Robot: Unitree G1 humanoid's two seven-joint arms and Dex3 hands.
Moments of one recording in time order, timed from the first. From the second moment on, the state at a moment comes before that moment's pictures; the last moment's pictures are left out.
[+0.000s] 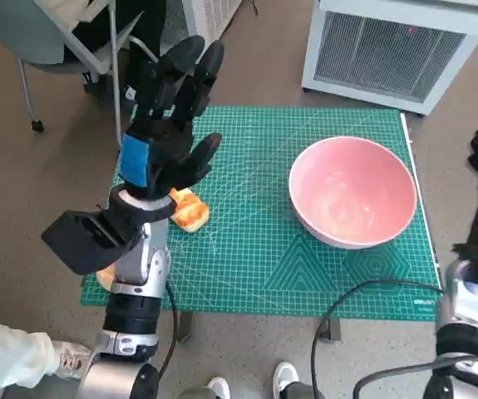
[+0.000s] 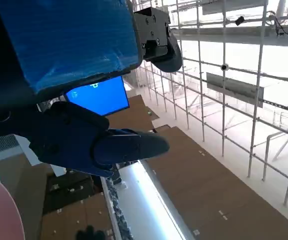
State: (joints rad) left arm -0.67 0.04 0.12 0.37 -0.28 -0.54 -0.40; right arm -0.69 -0.37 -0.33 1.17 0.08 -0.78 -0.02
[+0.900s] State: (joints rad) left arm -0.61 0.09 0.13 0.29 -0.27 -0.51 -0.39; right arm -0.83 -0.20 -0.30 1.29 0.07 -0.54 -0.02
